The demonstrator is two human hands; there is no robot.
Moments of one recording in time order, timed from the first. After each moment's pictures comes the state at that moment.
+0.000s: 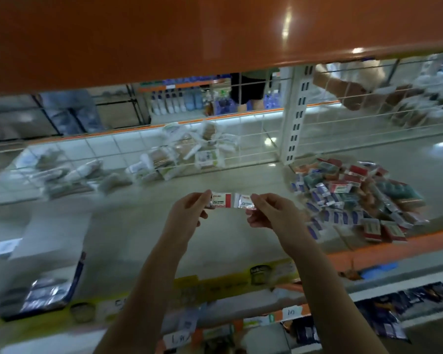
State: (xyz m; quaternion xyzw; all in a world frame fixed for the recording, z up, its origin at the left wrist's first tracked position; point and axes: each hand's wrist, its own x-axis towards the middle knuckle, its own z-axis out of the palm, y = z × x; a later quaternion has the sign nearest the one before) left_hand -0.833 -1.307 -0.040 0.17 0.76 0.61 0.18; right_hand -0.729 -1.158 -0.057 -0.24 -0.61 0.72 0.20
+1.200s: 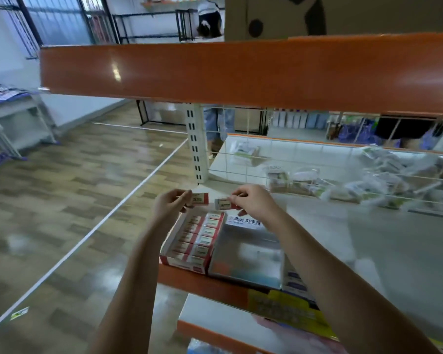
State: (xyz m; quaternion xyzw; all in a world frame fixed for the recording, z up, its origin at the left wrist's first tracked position) left_hand -1.067 -1.802 -0.034 0.05 0.82 0.56 -0.05; right_hand -1.047 -1.603 -0.024 -0.02 -0.87 0.49 0.00
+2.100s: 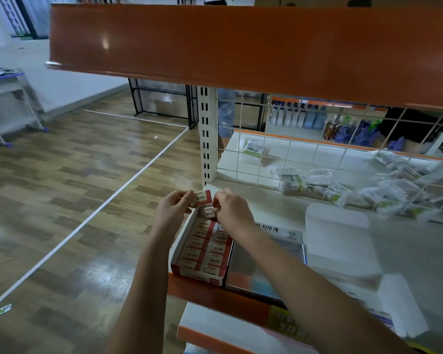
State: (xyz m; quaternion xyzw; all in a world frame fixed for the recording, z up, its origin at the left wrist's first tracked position) left_hand -1.095 -1.819 -0.060 -0.01 0.77 0.63 -0.03; right_hand -1.091 -1.682 -0.068 0.04 -0.97 0.22 0.10
